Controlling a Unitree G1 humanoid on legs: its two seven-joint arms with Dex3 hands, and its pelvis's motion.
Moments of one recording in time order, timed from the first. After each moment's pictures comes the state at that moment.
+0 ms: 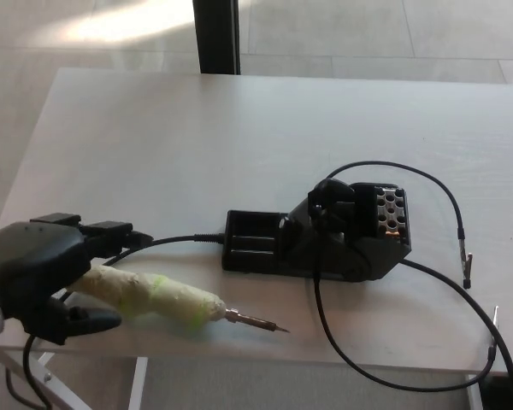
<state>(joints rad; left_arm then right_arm) 0.02 0.79 -0.13 -0.19 0.45 -0.10 -0.40 -0.15 -0.84 -0.36 1.25 0.08 -0.11 0.20</state>
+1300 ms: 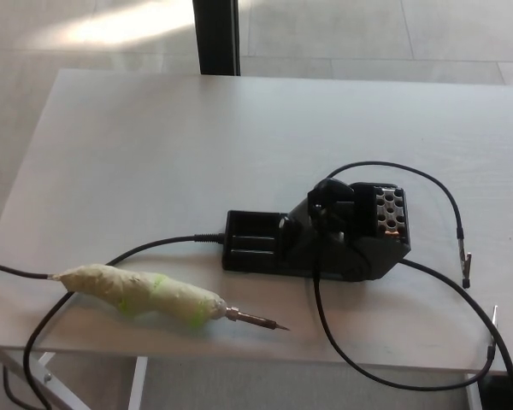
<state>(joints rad) 0.23 0.57 0.77 0.58 0.03 -0.03 -0.29 -0.15 -0.84 -0.37 1.25 0.08 -0.10 0.20</state>
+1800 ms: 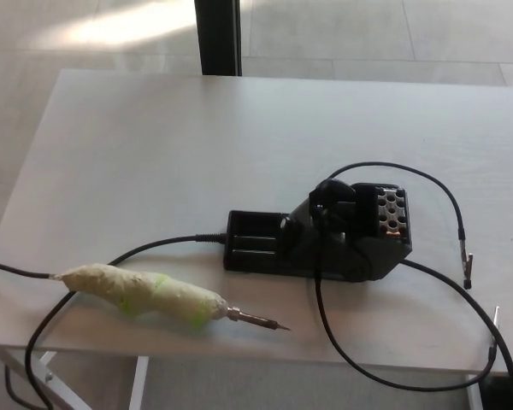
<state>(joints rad) 0.19 0.62 0.52 1.10 0.06 0.00 -0.28 -0.13 -0.84 -0.38 1.26 0.09 -0.11 0.21</state>
